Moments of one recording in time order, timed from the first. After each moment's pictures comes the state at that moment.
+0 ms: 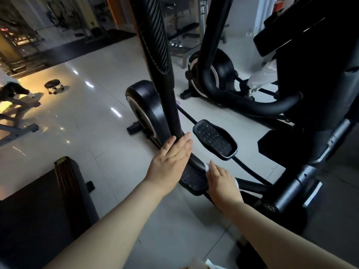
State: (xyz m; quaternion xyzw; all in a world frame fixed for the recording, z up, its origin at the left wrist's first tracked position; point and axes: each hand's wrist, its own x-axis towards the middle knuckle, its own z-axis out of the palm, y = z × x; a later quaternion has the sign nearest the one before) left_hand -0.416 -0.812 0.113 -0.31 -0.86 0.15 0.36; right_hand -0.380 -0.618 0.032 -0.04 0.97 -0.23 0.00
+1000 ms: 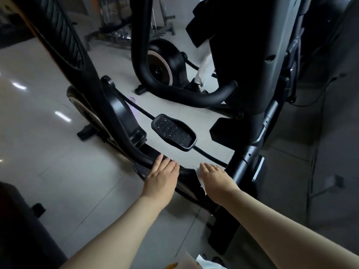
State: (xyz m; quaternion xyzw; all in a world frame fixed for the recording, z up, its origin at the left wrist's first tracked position) left_hand -0.407 -0.723 0.032 -0.33 -0.93 0.02 0.14; right_hand -0.349 -0.525 0.054 0.01 0.98 -0.10 0.15
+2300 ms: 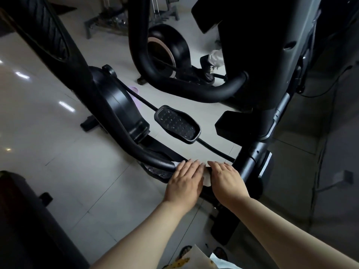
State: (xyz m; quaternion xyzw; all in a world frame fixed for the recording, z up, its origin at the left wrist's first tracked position) left_hand -0.383 -0.683 -0.001 -0.34 -0.93 -0.09 0.10; right_hand -0.340 -0.520 0.038 0.05 0.98 -0.18 0.06
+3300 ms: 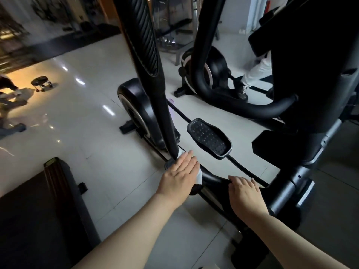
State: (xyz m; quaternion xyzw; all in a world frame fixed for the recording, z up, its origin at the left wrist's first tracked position) left_hand -0.413 -0.777 0.060 -0.32 -0.91 0.11 0.25; right_hand -0.355 -0.558 0.033 0.08 0.97 -0.20 0.06
